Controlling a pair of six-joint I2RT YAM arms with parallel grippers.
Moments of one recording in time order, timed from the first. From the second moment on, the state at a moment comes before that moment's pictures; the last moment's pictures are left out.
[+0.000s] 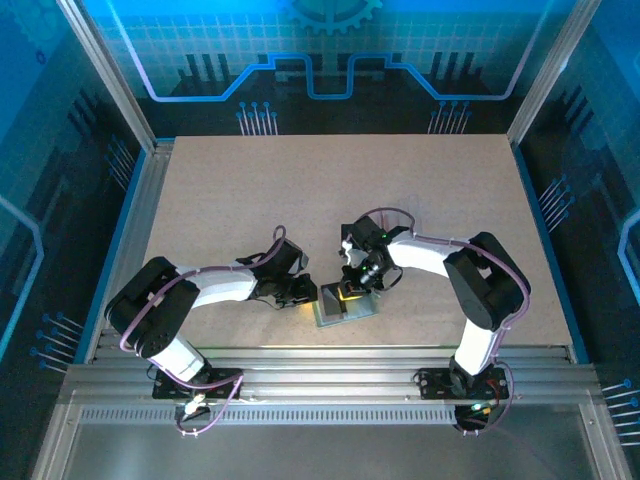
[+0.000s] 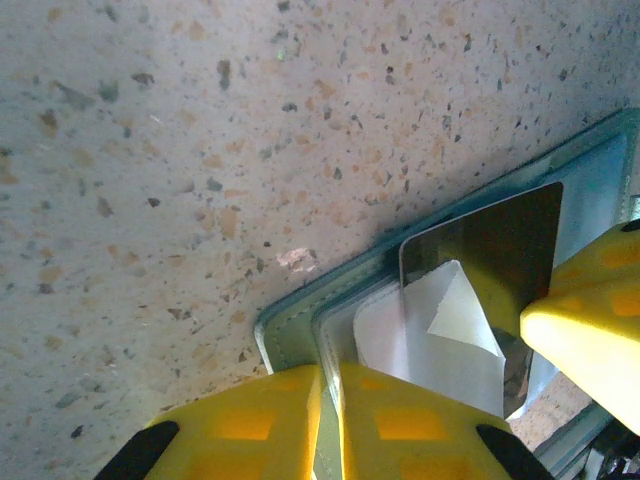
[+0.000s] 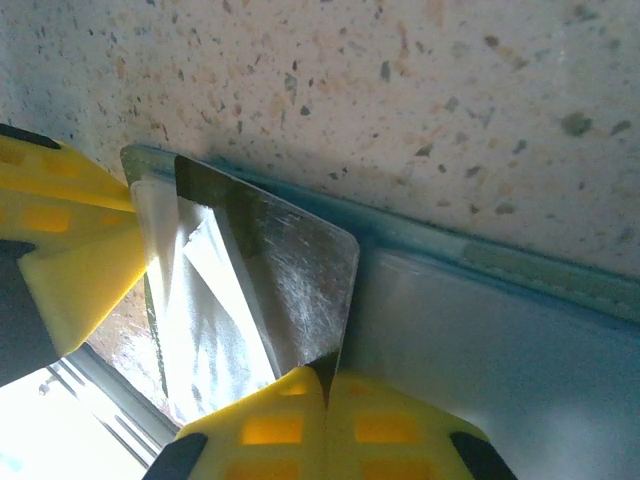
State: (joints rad) left arm -0.63 1.60 0.67 -0.15 0.39 -0.84; right arm 0.62 1.78 1.01 -0.61 -0.52 0.39
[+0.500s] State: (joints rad) left arm -0.63 1.60 0.67 -0.15 0.39 -0.84; right arm 0.67 1.79 1.03 -0.62 -0.48 0.42
